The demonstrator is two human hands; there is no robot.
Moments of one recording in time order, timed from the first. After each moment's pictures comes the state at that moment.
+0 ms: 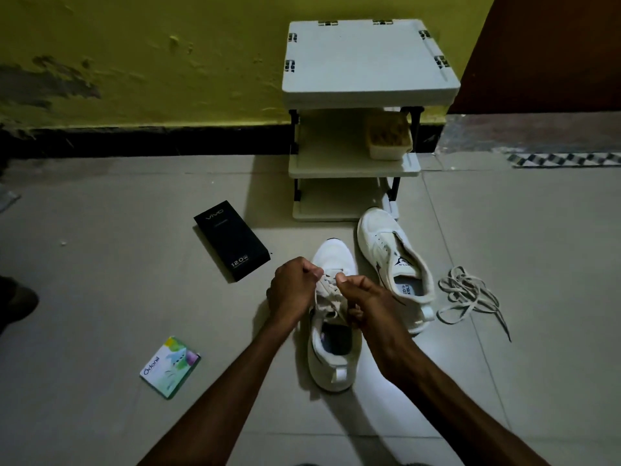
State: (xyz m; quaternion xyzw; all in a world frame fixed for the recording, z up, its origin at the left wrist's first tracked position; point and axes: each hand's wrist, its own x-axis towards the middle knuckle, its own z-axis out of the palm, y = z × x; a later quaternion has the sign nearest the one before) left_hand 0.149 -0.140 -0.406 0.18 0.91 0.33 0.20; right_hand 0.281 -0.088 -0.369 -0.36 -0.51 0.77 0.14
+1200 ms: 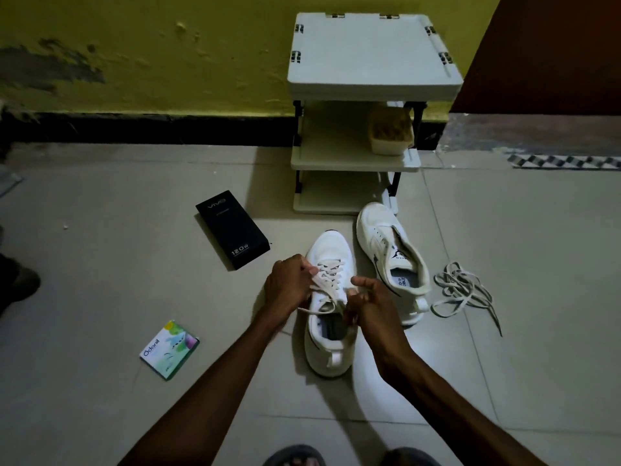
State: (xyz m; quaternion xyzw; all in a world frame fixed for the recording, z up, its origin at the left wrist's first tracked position) left_hand 0.145 -0.151 -0.426 0.22 0.90 0.30 0.22; right_hand 0.299 -0.097 -0.384 -0.45 -0.58 0.66 0.14
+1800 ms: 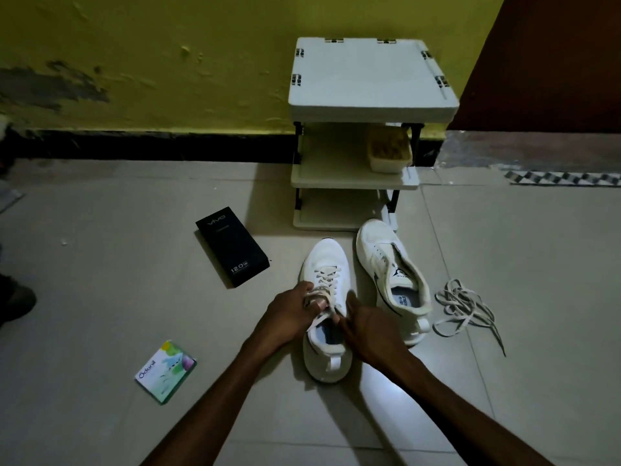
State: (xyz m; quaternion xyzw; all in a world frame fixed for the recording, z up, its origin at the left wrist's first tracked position) left_hand 0.154 -0.172 -0.399 0.29 0.86 0.25 0.33; right_hand 0.283 -0.065 -0.411 -0.31 -0.90 0.30 -0.08
